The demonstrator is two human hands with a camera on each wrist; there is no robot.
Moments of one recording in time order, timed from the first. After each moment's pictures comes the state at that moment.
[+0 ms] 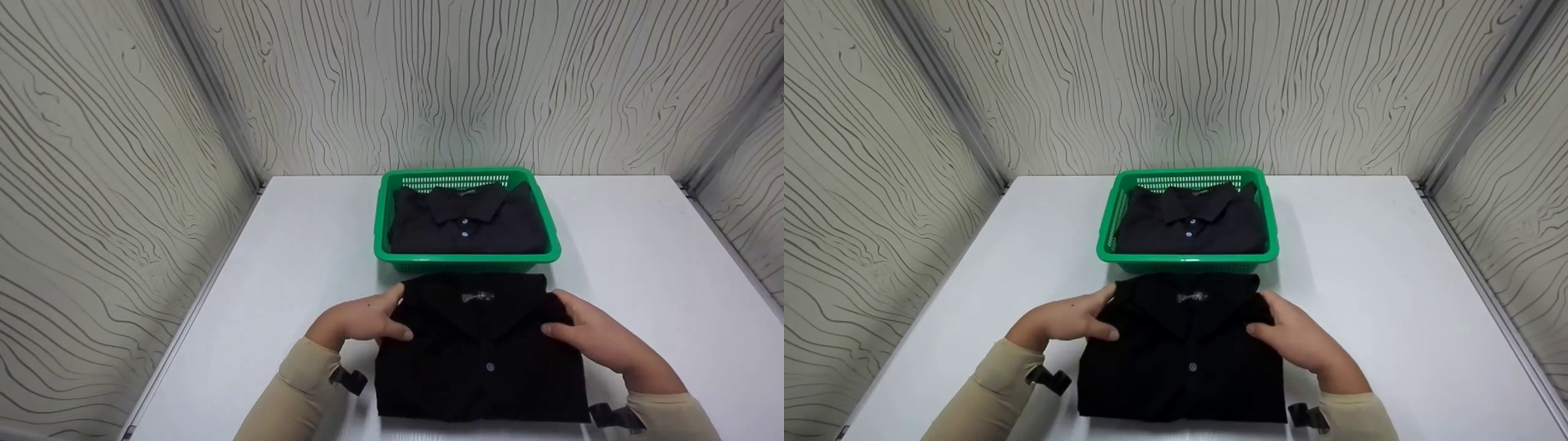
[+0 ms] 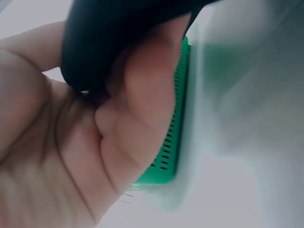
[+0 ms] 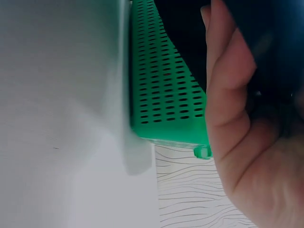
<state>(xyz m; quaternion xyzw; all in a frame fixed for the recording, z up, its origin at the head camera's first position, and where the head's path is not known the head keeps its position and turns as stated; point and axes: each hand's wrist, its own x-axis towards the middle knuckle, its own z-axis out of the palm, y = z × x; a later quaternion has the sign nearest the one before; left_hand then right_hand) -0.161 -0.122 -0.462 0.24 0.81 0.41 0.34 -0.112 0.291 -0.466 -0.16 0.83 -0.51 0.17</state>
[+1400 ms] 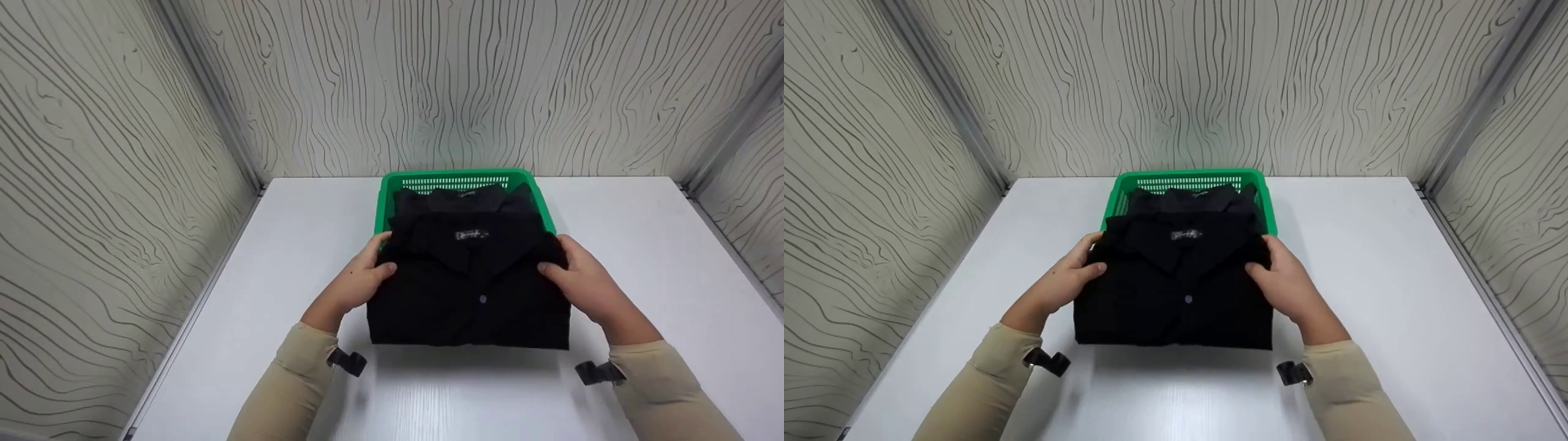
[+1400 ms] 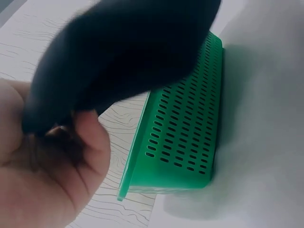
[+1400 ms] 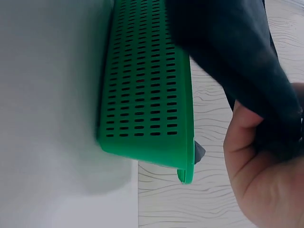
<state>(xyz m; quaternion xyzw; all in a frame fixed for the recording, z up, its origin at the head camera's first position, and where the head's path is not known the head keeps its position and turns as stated) -0.192 -0.121 -0.435 0.15 0.80 0.55 0.15 -0.164 0.273 -0.428 -0.07 0.86 -0.49 0.05</state>
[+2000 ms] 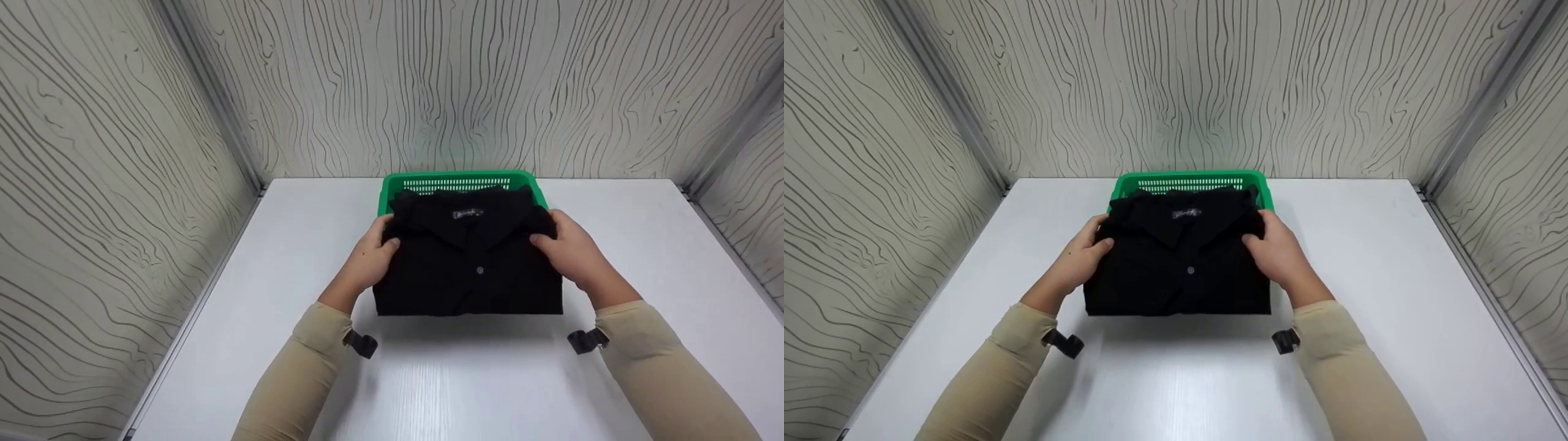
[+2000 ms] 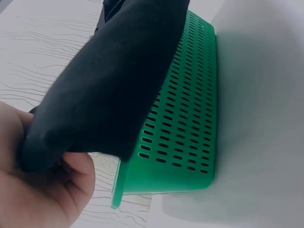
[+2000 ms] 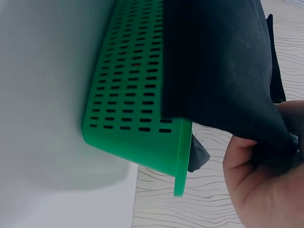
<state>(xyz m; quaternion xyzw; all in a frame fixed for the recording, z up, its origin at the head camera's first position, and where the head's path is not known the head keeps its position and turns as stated) -0.224 -0.102 -0.431 0.09 0.84 0.53 0.07 -0.214 0.264 -0.415 -0.03 0.89 -0.45 0.04</state>
